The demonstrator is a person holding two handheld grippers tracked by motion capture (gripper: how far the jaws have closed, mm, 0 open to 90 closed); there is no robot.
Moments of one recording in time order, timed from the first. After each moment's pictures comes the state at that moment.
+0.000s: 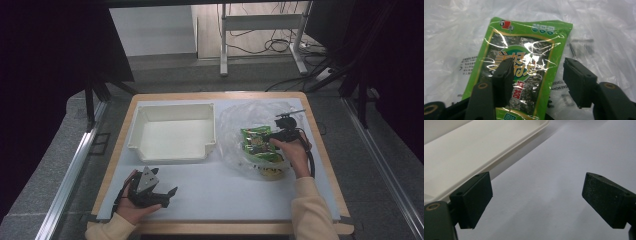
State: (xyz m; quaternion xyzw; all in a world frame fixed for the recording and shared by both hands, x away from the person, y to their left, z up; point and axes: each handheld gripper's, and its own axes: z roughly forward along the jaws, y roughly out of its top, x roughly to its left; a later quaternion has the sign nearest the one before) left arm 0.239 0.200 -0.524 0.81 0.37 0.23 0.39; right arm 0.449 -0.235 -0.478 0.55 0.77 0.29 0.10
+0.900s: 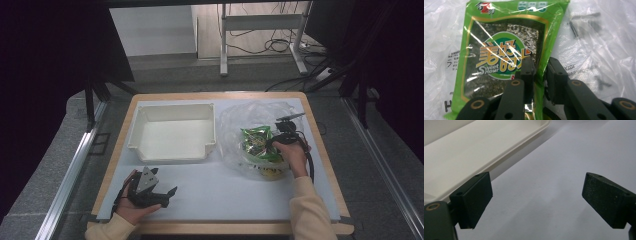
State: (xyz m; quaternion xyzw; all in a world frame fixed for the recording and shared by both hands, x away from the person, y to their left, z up) left arm 0.238 0.200 -0.523 0.81 0.37 0.23 0.39; right arm 0.452 -0.240 -0.496 0.59 0.76 0.26 0.06
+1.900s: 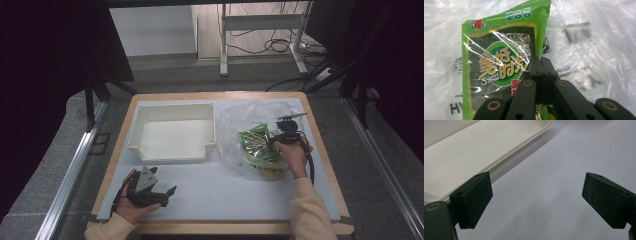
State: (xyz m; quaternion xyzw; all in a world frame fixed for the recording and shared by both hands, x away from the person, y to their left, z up) left arm 0.239 0.202 -0.522 0.81 0.37 0.24 0.39; right arm 0.443 -0.238 -0.482 0.59 0.75 0.28 0.09
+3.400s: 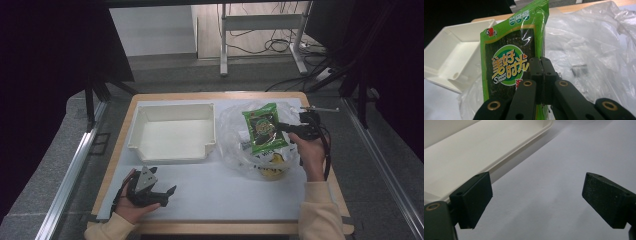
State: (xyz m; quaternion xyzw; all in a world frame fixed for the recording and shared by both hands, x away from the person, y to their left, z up) left arm 0.240 0.203 -0.522 0.81 0.37 0.24 0.39; right arm 0.409 -0.268 -0.417 0.55 0.70 0.45 0.11
